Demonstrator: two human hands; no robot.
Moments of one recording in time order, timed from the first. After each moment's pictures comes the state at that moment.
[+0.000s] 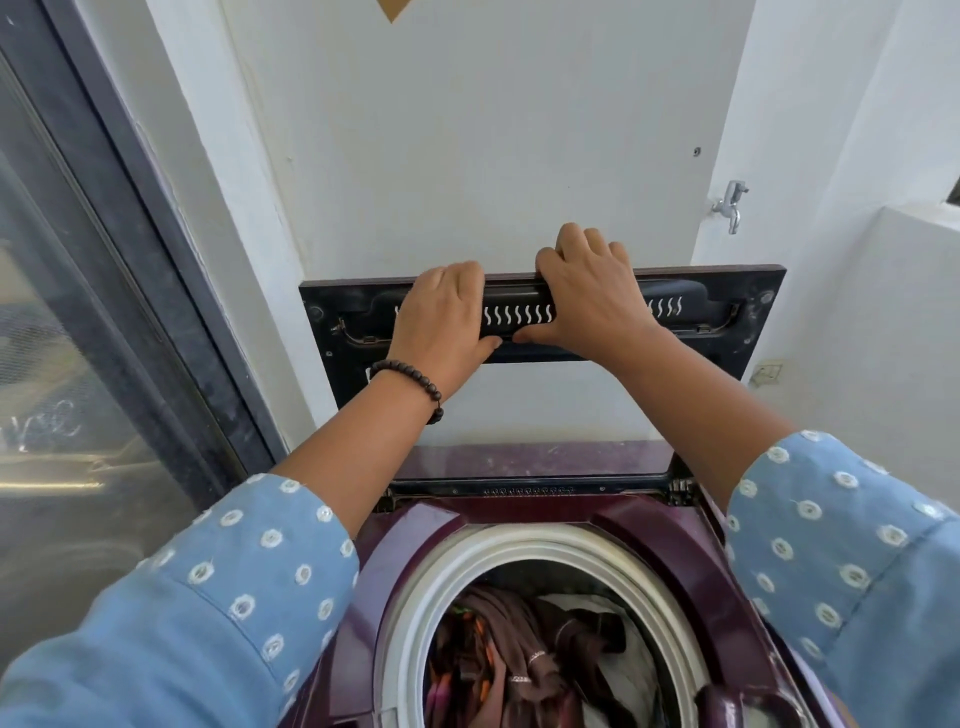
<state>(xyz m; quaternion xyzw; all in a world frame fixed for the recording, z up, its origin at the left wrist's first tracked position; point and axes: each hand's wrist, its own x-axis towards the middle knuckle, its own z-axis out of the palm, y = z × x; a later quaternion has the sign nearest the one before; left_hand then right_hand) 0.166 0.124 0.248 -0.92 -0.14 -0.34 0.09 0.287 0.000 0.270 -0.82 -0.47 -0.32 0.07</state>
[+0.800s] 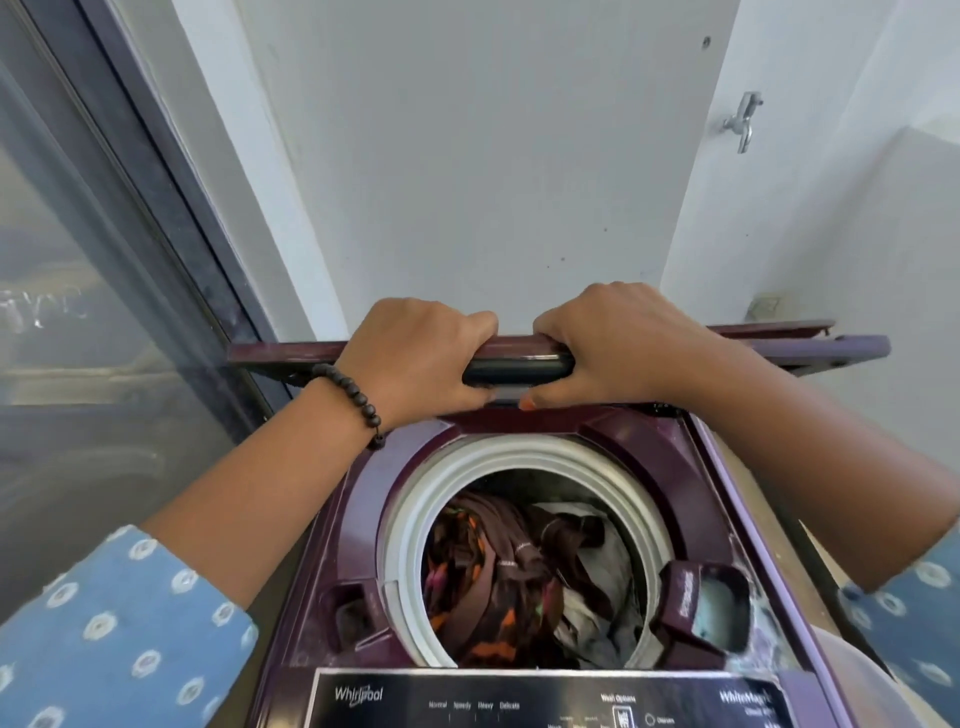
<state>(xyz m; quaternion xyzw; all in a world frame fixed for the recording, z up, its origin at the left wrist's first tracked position) 0.063 0.057 0.231 -0.98 -0.07 -0.14 0.15 0.188 -0.099 0.250 -0.80 -0.59 -0.09 0.00</state>
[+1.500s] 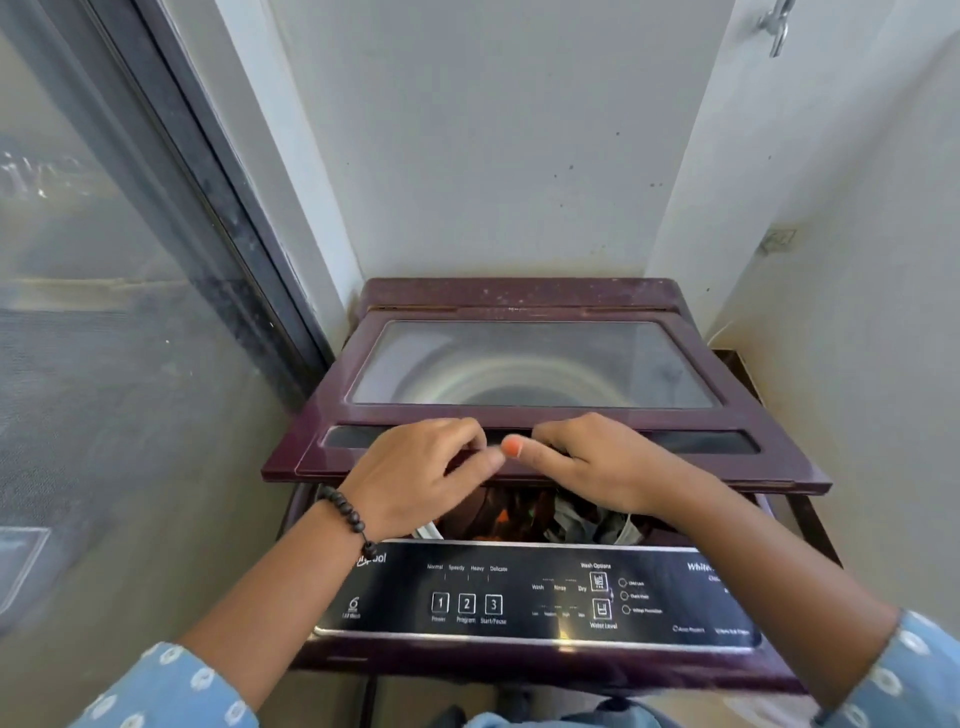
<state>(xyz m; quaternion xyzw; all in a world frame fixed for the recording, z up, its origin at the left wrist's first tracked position) -0.038 -0.006 0.101 -0.97 -0.10 -0.06 -0.22 0.113 -0.166 0.112 -0.78 -0.56 0.22 0.20</state>
